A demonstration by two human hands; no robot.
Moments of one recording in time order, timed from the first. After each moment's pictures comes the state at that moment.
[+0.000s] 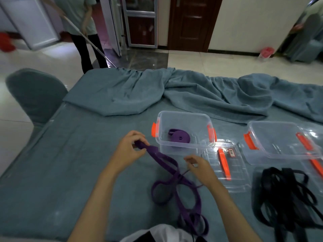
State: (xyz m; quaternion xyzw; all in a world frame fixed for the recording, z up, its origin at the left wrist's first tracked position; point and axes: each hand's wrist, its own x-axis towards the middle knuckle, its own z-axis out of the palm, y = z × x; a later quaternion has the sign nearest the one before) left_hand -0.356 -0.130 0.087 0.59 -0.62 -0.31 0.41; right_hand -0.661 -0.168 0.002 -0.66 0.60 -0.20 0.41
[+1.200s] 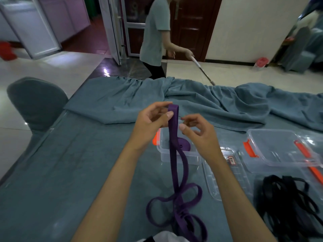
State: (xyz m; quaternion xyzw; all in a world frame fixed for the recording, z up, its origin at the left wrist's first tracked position) left_hand -0.407 -0.180 0.184 0.39 -0.52 -0.46 0.60; right_hand -0.603 -0.192 0.171 -0.65 0.40 -0.48 0.43
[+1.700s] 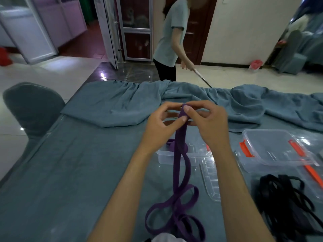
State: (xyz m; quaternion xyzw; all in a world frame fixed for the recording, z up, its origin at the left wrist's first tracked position) left_hand -0.443 -0.177 0.198 0.41 -0.59 -0.38 0.58; right_hand -0.608 -0.204 0.218 -0.63 0.42 -0.55 0.35
